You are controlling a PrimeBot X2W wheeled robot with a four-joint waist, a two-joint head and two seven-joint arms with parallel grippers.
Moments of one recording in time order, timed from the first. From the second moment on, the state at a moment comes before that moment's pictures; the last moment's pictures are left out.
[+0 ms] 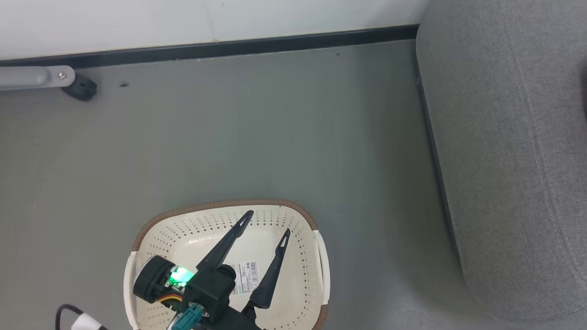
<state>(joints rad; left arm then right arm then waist) -0.36 0.22 -0.62 0.20 -0.32 0.01 -0.23 -0.72 -0.67 -0.40 0.33 0.35 -0.09 -0.21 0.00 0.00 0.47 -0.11</state>
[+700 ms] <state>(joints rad) -0.36 0.25 -0.60 0.19 -0.32 0.02 -0.23 -0.67 -0.55 -0.35 0.67 0.35 -0.09 -0.23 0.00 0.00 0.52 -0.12</state>
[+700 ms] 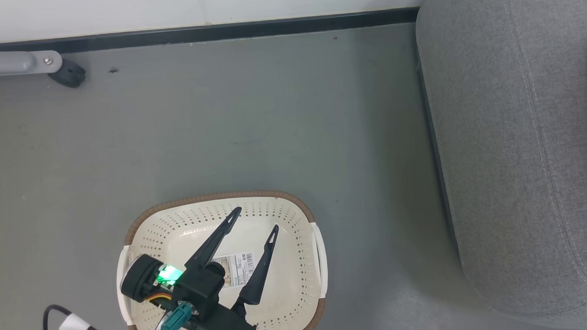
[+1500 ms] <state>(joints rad) -0.36 0.24 -0.60 0.22 -0.34 0.02 -0.23 -0.58 -0.61 -0.24 0.79 0.24 -0.07 -0.16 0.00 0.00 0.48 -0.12</state>
